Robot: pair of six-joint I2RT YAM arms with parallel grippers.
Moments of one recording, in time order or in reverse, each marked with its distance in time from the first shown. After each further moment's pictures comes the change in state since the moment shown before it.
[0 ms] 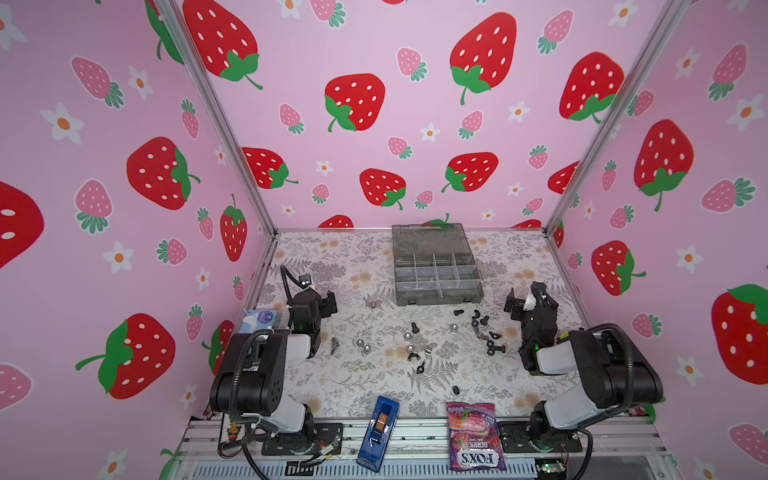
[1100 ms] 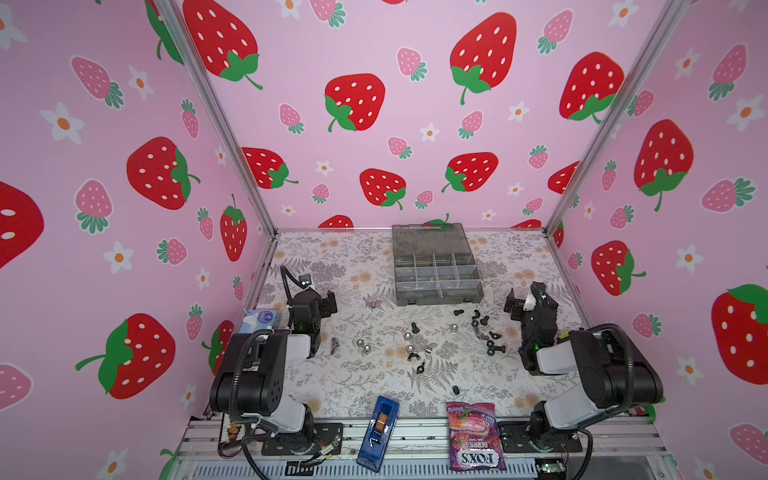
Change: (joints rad) left arm 0.000 0.000 0.000 0.000 0.000 0.000; right arm 0.000 -0.001 0.005 -0.027 0.001 -0.002
